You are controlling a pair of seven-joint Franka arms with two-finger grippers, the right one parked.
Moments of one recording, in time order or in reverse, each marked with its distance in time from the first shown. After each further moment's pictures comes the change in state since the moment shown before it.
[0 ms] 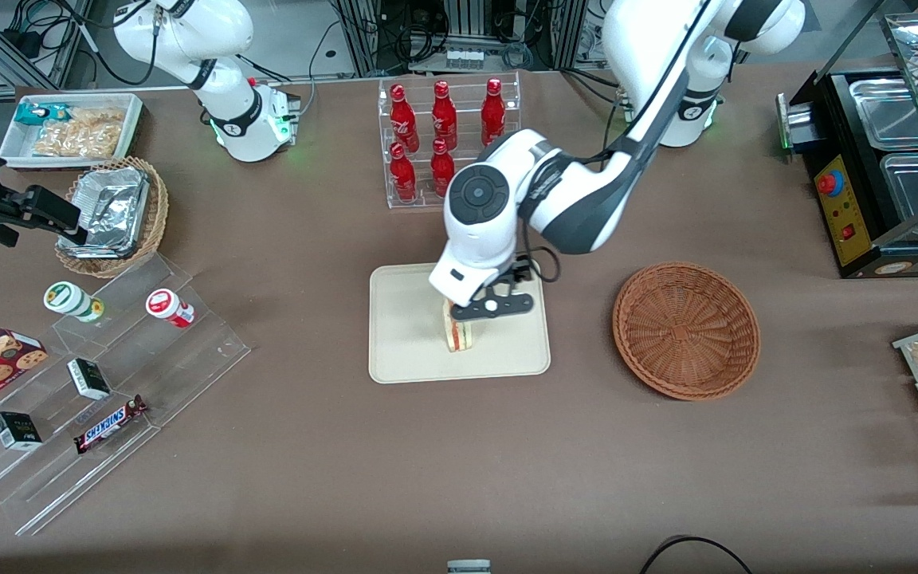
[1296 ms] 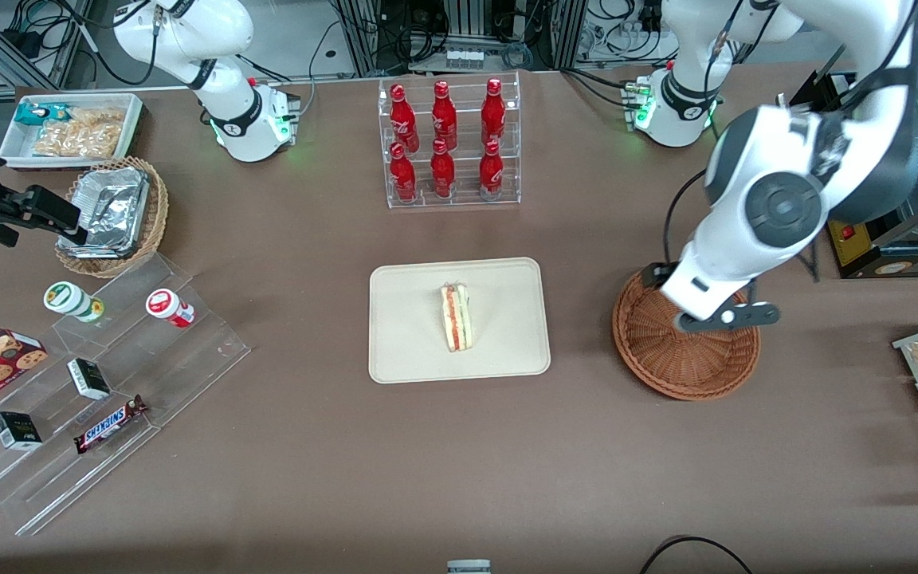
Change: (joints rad) arm 0.433 -0.392 -0.008 -0.368 0.005 -0.128 0.463
